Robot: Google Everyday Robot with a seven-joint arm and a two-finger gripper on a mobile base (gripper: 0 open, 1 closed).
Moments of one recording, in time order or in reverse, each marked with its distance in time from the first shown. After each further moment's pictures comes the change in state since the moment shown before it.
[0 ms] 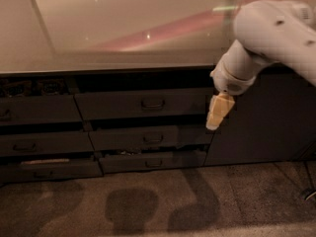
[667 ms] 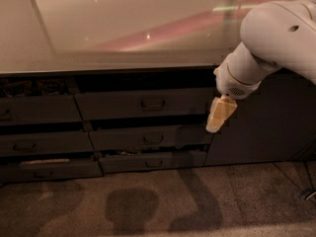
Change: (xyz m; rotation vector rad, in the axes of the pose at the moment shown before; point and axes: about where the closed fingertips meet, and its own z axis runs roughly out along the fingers) arm -0.003 0.017 -0.028 0.094 -0.010 0.022
